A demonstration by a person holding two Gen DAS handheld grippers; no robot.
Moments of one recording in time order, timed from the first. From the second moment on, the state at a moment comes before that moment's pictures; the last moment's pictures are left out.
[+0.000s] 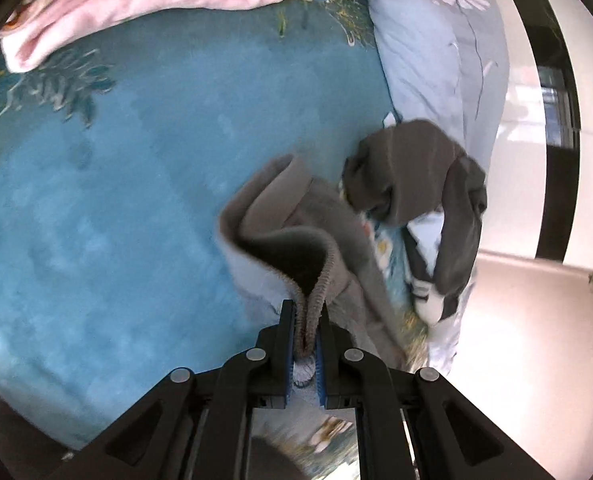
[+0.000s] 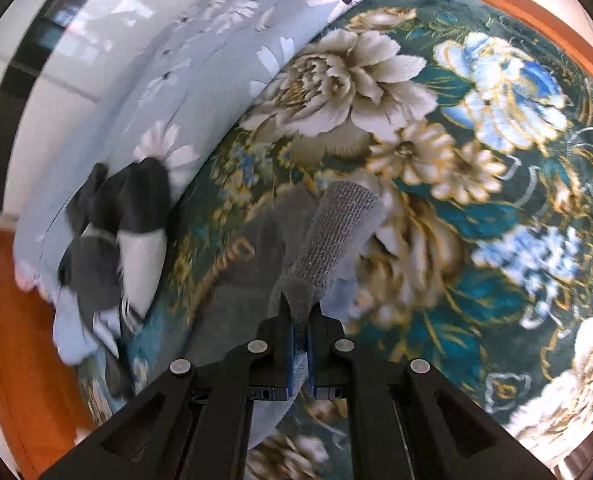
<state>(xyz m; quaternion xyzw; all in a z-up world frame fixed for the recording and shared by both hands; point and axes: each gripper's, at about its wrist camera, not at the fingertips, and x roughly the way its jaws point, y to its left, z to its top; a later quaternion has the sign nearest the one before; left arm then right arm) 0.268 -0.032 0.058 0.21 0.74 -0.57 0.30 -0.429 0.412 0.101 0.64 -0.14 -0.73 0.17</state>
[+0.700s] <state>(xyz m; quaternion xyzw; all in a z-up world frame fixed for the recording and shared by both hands) 0.207 -0.112 0.015 0.16 0.73 -0.57 0.35 -0.480 0.322 0.062 0.65 -0.10 -0.75 0.09</state>
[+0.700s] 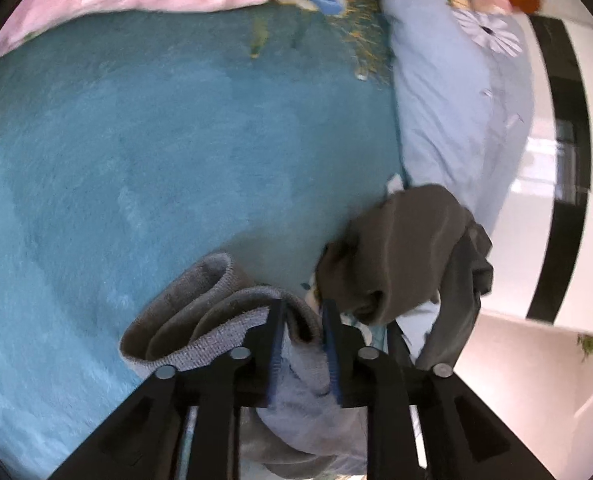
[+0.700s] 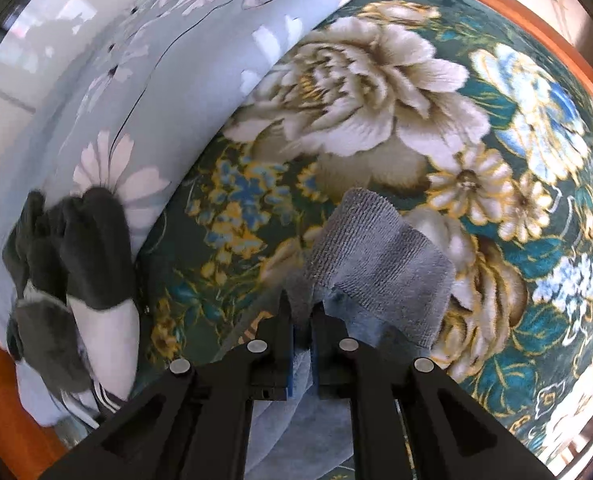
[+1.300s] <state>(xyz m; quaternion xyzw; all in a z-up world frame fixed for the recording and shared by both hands) 0.225 -0.047 -0.031 0.24 0.67 -0.60 0.37 -0.411 0.416 0.022 0.61 -0.13 -0.76 0.19</state>
